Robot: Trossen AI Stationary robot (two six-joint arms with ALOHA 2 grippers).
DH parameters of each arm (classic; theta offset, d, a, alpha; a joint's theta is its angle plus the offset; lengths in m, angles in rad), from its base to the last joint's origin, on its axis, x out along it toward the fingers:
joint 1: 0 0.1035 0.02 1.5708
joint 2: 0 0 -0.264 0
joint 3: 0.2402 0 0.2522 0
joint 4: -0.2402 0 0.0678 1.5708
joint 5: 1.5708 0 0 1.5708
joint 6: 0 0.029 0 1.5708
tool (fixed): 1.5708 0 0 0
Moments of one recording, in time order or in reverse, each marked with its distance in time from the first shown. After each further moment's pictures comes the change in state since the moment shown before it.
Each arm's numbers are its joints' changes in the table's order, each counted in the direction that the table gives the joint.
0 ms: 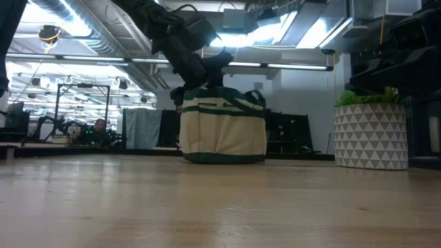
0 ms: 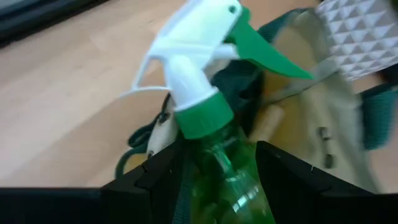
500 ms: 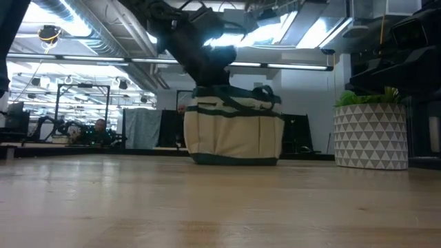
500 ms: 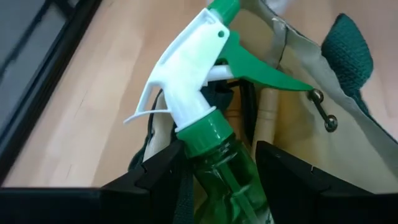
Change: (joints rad) left arm -0.111 -0.037 0.001 0.089 -0.003 0.613; right arm 0.000 0.000 0.000 0.000 0.000 0.000
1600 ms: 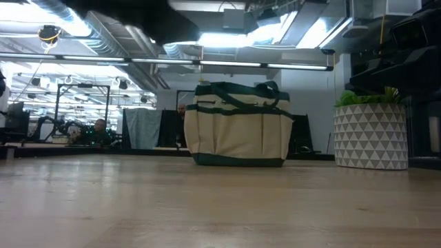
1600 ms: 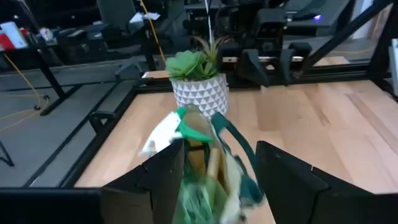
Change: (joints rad) left arm -0.238 0.646 -0.519 0.378 -0.176 0.000; right arm 0.000 0.000 0.000 0.000 0.000 0.000
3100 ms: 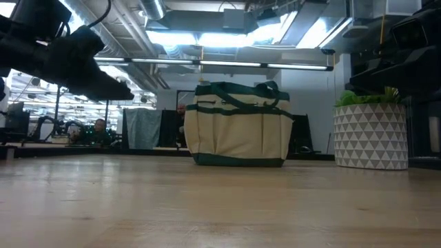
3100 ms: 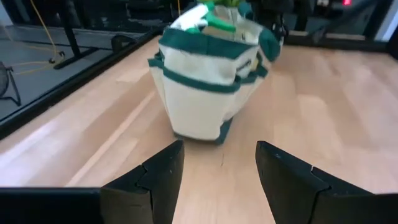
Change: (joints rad) left arm -0.065 0.545 -0.647 0.088 -0.139 -0.201; right arm 0.000 0.000 0.000 0.000 0.000 0.000
